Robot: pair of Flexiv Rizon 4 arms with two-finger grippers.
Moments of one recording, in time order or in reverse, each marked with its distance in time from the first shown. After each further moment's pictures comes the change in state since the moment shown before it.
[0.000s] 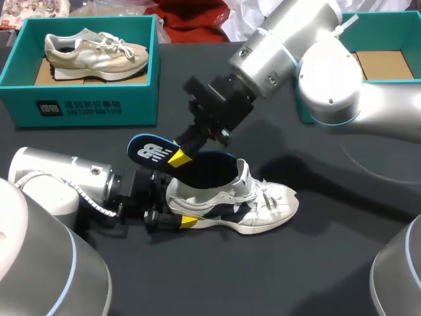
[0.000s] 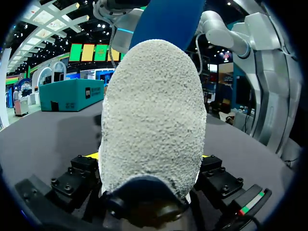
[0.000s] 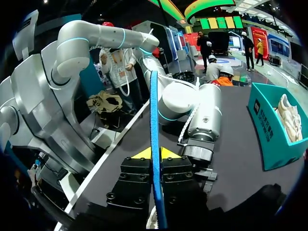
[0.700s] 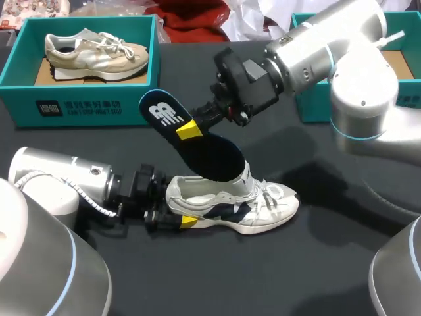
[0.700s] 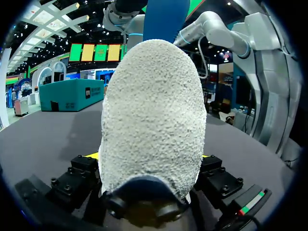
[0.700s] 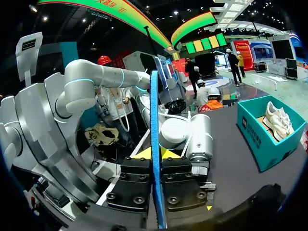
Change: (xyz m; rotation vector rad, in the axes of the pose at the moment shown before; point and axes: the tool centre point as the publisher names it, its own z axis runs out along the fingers) left arm 0.000 0.000 0.000 0.000 0.000 0.000; right arm 0.019 0.044 -0.054 -0.303 -0.067 0.091
